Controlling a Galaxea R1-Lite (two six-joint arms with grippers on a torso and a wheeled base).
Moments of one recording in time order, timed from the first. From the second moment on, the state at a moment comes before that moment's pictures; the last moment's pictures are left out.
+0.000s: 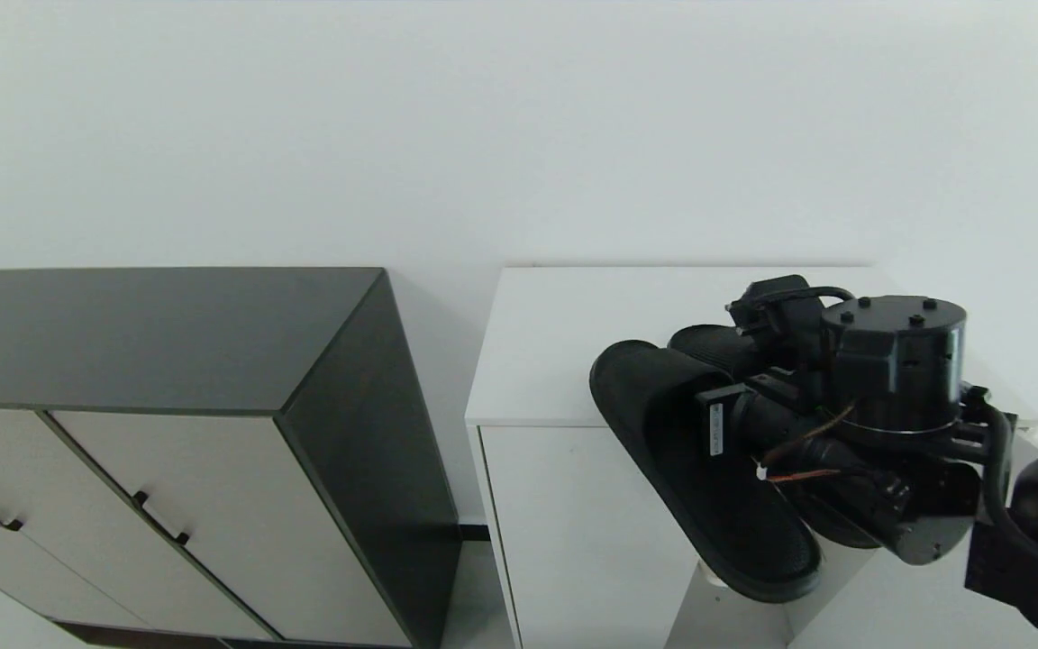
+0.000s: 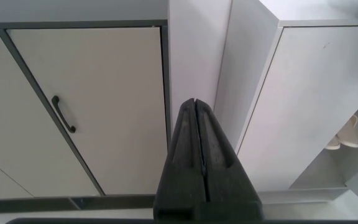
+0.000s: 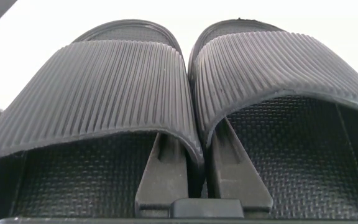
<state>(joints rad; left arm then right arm) 0.00 0.00 0.00 0.00 -0.02 0.01 0.77 1.66 -0.82 -0.62 -0.48 0.08</state>
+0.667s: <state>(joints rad) 0.00 0.00 0.00 0.00 -0.02 0.00 0.82 1.63 -0.77 -0.63 -0.48 0.09</state>
